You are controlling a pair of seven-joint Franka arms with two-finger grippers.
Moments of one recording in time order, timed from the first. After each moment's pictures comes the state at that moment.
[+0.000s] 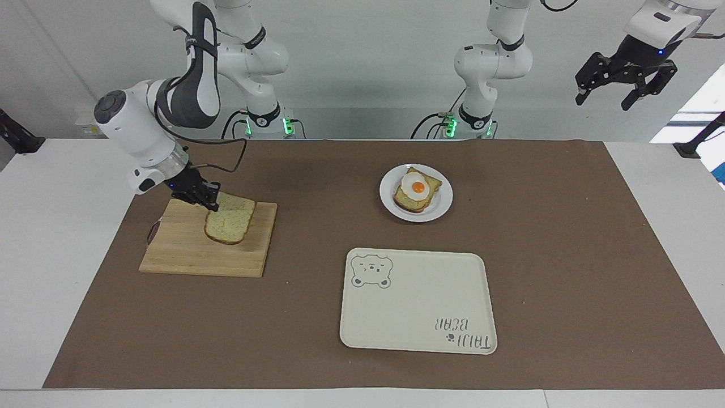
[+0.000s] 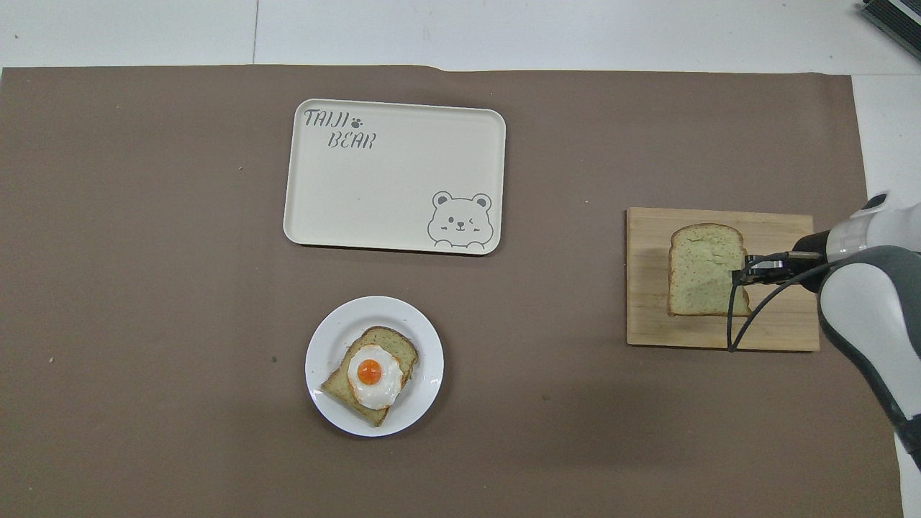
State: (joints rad) left arm -0.08 -0.07 0.09 -1.38 -0.02 1.28 0.20; right arm 0.03 -0.01 -0.17 -2.08 0.24 2.00 -0.17
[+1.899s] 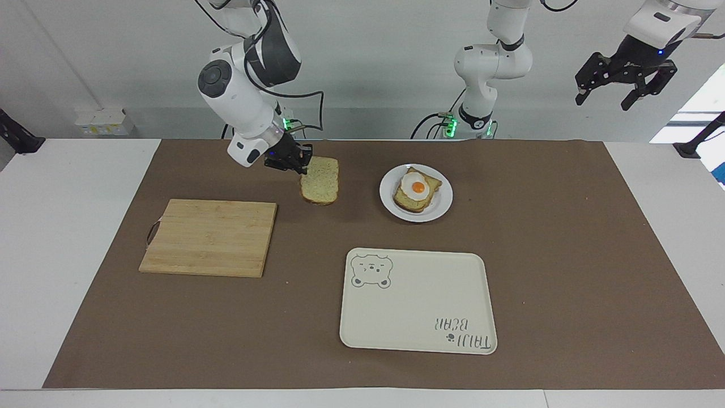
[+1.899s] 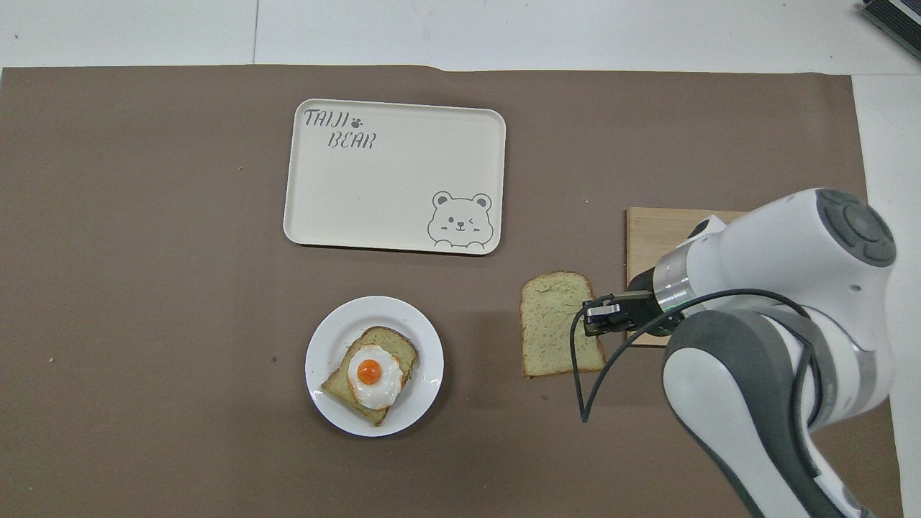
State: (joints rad) left arm -0.08 -0.07 0.09 -1.38 -0.02 1.28 0.20; right arm 0.39 -0.06 -0.11 -2.04 0.39 1.85 0.13
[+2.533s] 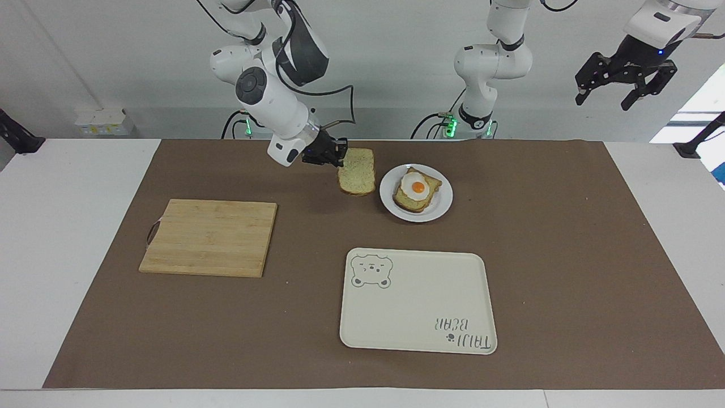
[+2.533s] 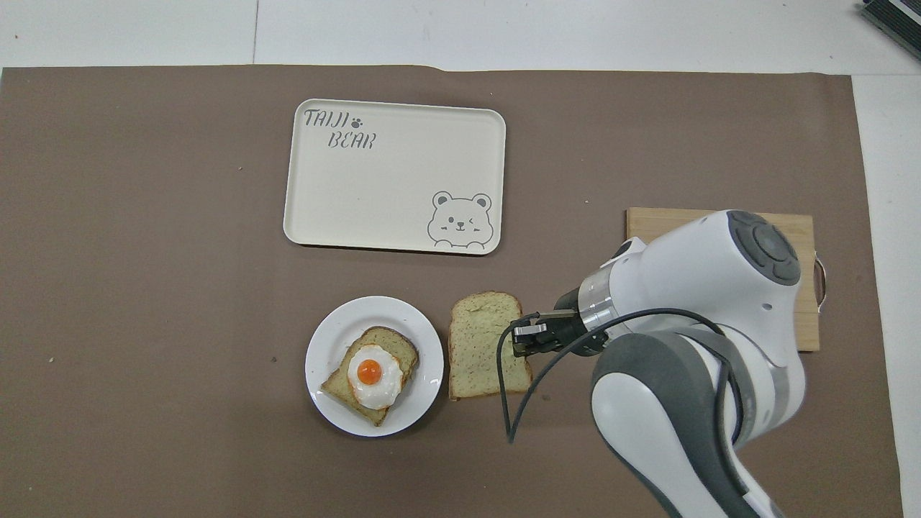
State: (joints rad) left arm -0.08 -0.07 0.09 -1.38 -0.02 1.28 0.20; right arm 0.51 -0.03 -0.11 -2.05 0.53 1.91 0.18
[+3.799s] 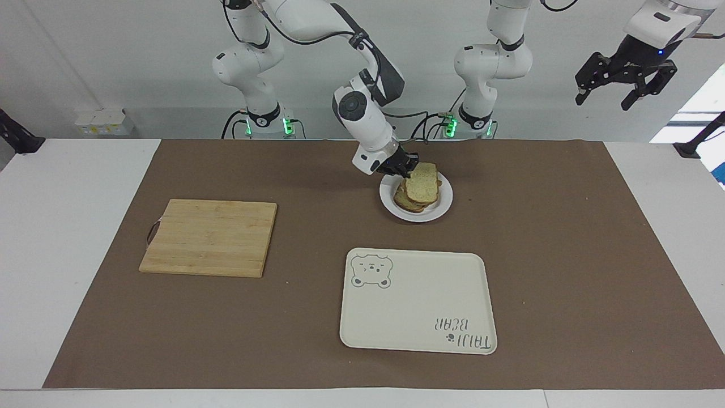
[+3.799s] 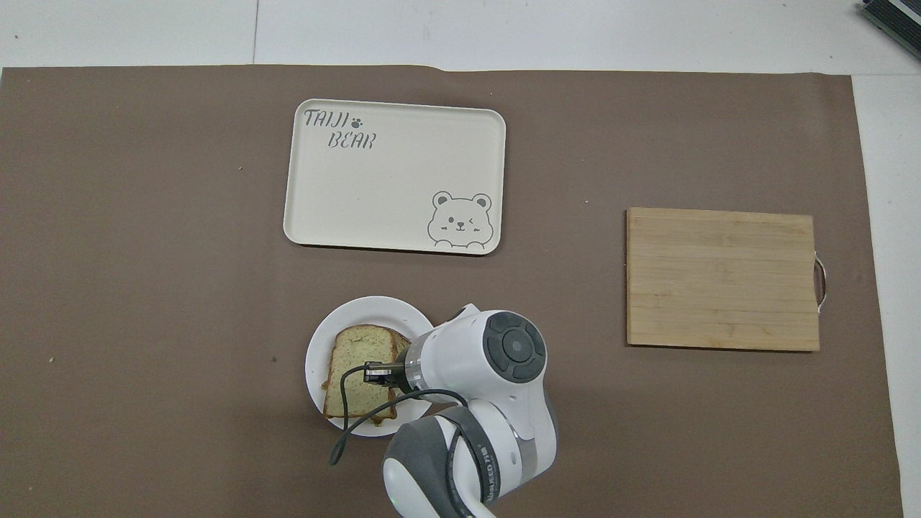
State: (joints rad) left arm -0.08 -0.07 0.09 -1.38 -0.02 1.28 0.20; right arm 0.80 0.24 -0.01 -2.05 0.69 2.42 0.37
